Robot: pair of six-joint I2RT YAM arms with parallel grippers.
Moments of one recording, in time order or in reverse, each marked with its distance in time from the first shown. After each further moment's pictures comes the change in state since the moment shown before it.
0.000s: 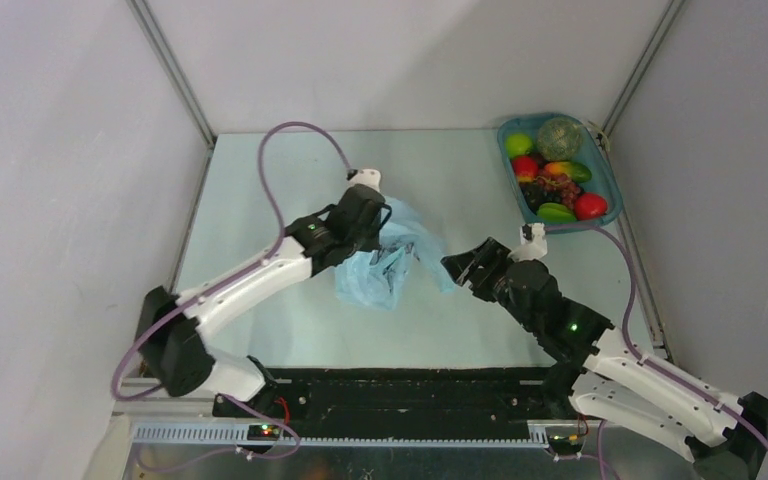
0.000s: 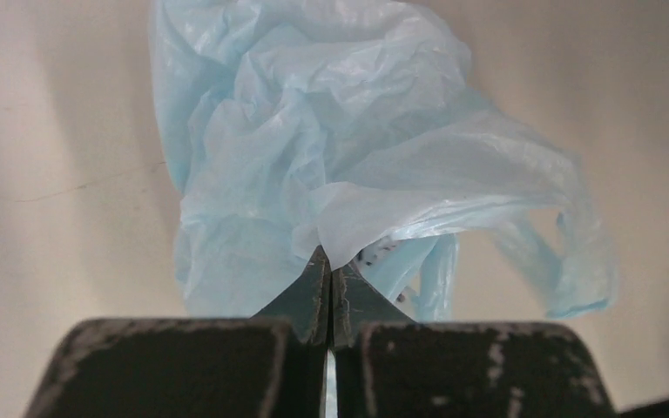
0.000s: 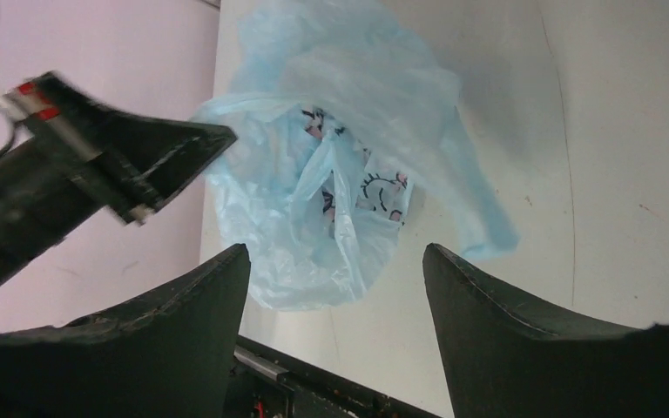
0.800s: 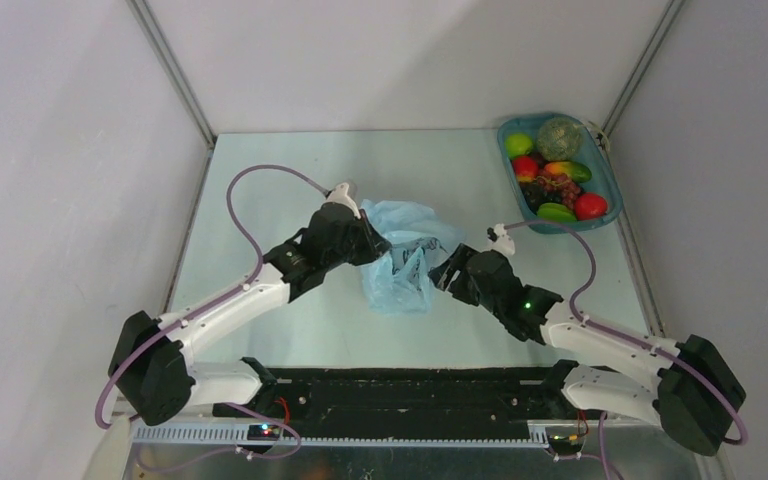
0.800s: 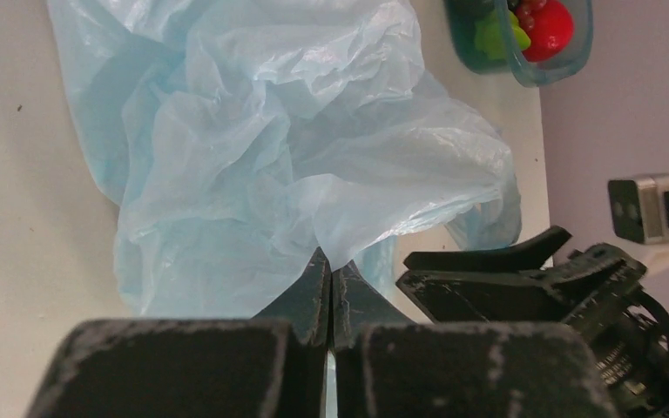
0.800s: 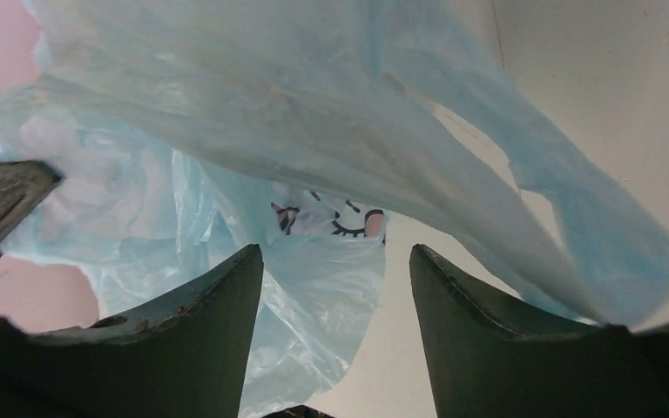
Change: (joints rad) left arm 0.077 -0.224 -0.314 0.380 0.351 -0.389; right arm -0.033 0.315 -0.027 0.123 -0.048 0.000
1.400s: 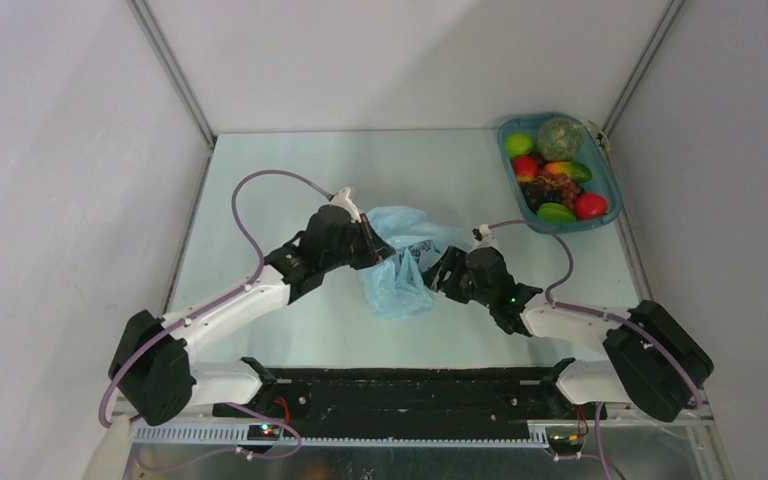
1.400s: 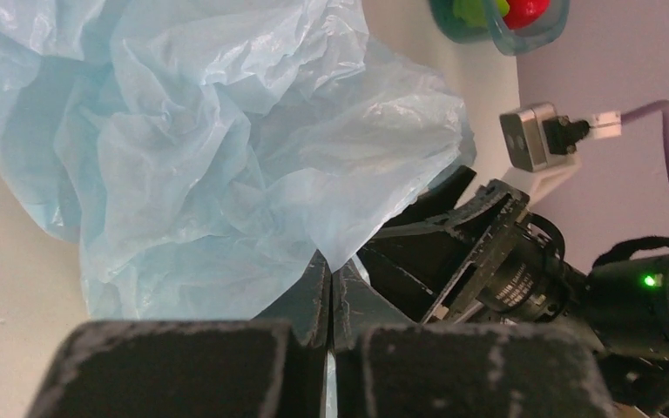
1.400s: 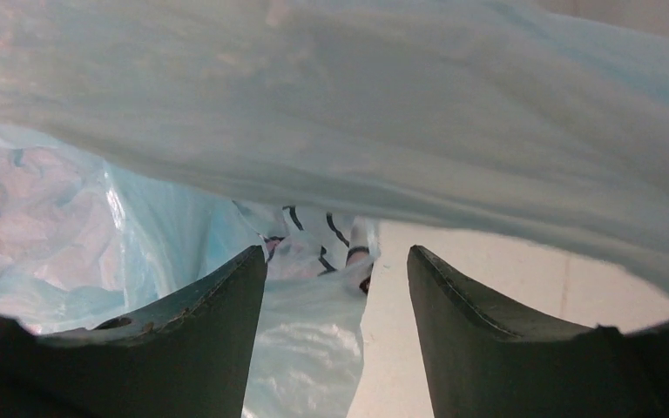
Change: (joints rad) left arm 0.023 0.002 -0.052 0.069 0.120 -0.014; right arm -0.113 0.227 -0.092 0.343 -0.243 -0.071
